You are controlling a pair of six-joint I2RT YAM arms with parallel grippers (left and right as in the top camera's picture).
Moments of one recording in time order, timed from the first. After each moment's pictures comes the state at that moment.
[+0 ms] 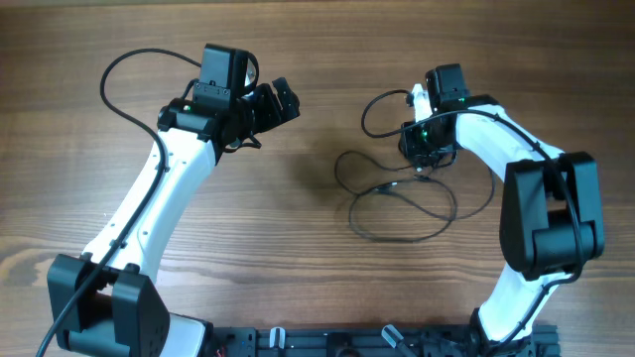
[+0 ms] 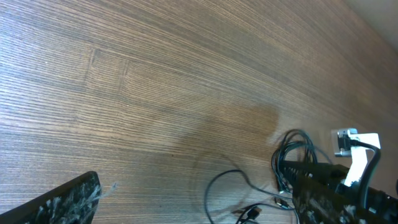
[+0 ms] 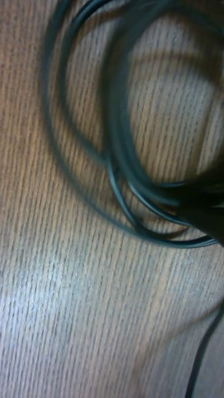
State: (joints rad) left arm -0.26 1.61 1.29 -0.64 0.20 -0.65; right arm 0.15 1.97 1.23 -0.59 -0.16 0.04
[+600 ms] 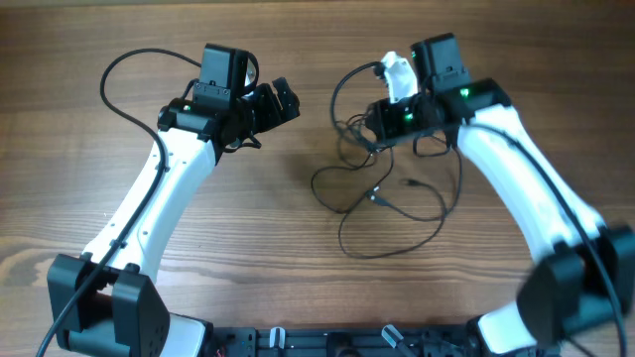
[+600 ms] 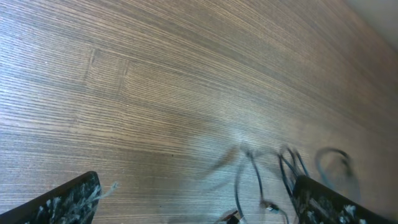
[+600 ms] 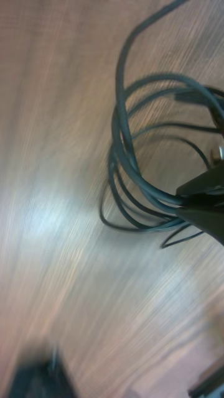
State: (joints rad) left arm -0.26 1.61 1.29 -0.64 0.20 -0.65; right arm 0.33 1.66 1.39 -0.77 -0.40 0.07
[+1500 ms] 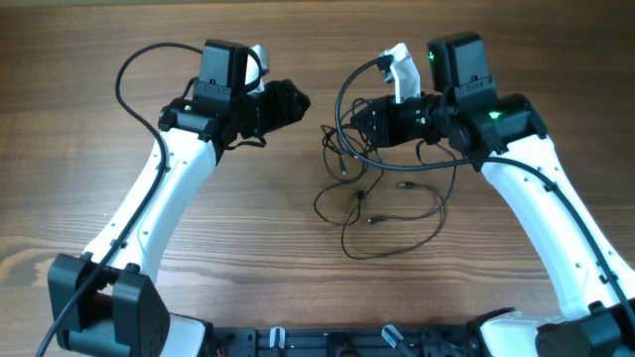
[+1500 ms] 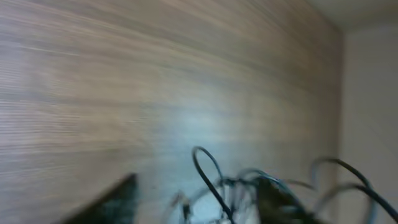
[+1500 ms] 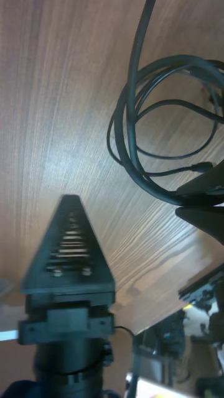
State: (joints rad) left arm -0.26 1.61 1.29 -0.57 0.46 -0.60; right arm 0.33 1.51 1.39 -0.77 -0.63 0.23
